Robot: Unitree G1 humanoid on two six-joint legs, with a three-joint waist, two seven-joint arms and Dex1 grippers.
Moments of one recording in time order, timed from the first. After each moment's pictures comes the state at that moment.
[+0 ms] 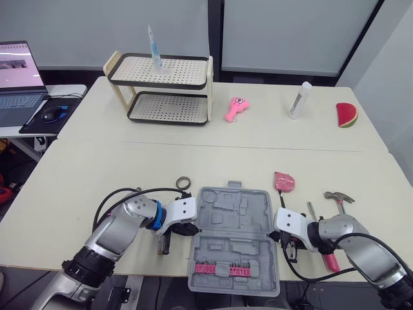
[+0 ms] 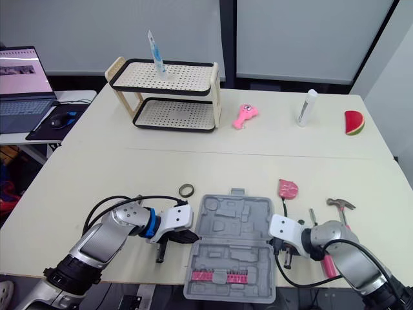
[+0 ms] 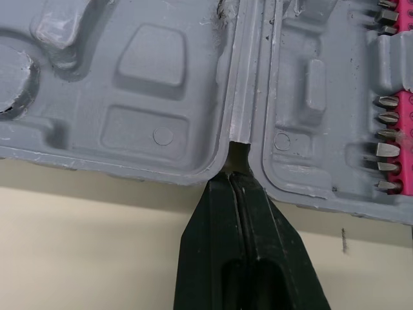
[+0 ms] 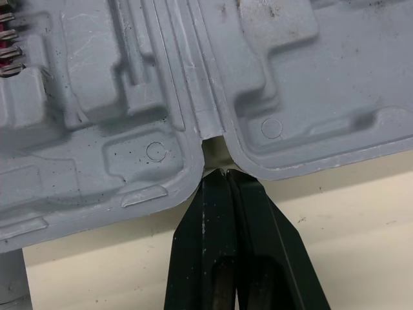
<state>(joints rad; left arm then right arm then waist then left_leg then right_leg) -0.28 0.68 -0.36 -0.13 0.08 0.45 -1.30 -0.08 -0.82 0.37 -0.40 0.01 0.62 0.94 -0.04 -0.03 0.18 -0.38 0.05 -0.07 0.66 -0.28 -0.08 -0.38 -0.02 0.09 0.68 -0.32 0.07</state>
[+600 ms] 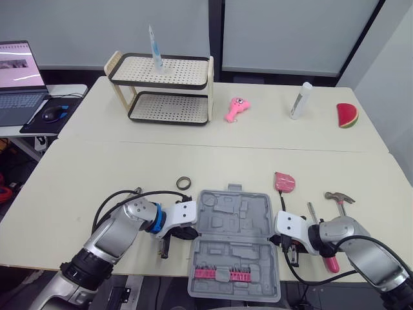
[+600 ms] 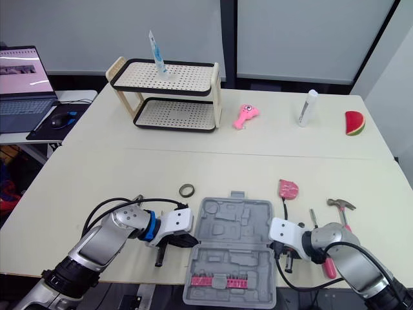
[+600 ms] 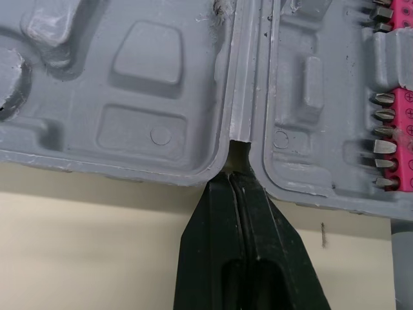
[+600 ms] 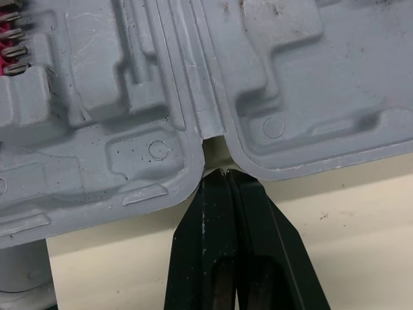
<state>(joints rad) -0.27 0.70 -0.38 -0.15 0.06 0.47 -1.30 -0.06 -0.84 0.38 -0.42 0.01 0.64 0.96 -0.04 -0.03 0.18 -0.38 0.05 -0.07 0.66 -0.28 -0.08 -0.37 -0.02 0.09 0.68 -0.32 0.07</state>
